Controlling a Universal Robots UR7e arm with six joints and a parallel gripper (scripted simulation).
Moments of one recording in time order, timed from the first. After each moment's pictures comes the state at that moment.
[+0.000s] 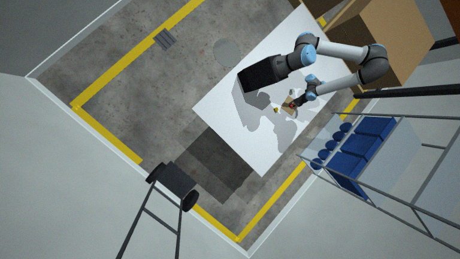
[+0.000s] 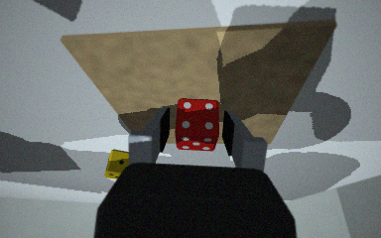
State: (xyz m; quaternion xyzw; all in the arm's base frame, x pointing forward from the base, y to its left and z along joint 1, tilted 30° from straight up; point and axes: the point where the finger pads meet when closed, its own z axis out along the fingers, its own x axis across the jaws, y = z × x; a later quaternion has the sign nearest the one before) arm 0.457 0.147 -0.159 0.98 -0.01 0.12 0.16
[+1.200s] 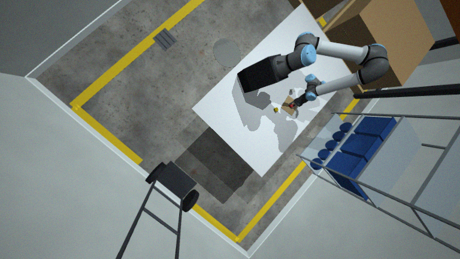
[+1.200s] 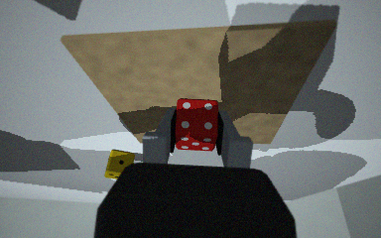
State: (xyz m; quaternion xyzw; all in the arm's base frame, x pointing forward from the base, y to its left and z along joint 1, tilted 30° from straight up) arm 0.457 0.147 -0.159 0.98 -0.01 0.12 0.16
